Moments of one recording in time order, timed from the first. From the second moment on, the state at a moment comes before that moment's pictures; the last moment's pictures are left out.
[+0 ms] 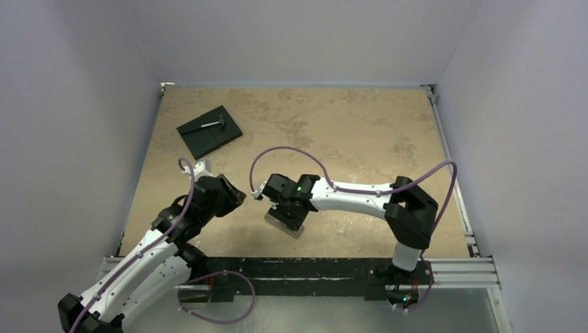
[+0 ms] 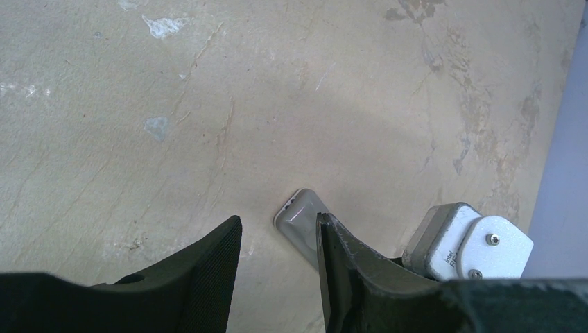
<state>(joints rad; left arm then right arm) -0.58 0.64 0.55 -0.61 -0.24 -1.01 1.14 1.77 1.27 -0.76 0.03 0.09</state>
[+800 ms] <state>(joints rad) -0.58 0.65 0.55 -0.61 -0.24 -1.01 1.14 1.79 1.28 -0.76 0.04 0.09</state>
